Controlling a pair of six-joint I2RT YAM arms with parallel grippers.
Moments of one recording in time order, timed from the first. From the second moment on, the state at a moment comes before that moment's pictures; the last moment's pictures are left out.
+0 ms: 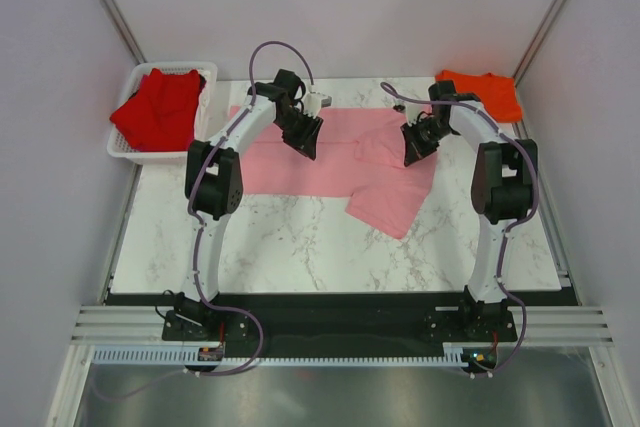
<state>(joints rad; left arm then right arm) -0.36 2.34 2.12 -1.01 0.47 0.28 0.08 2.14 1.73 -0.90 -0.49 -0.47</state>
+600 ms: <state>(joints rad) -0.35 2.33 2.12 -1.01 0.40 0.28 0.12 2.00 1.89 -0.94 -0.44 -0.49</state>
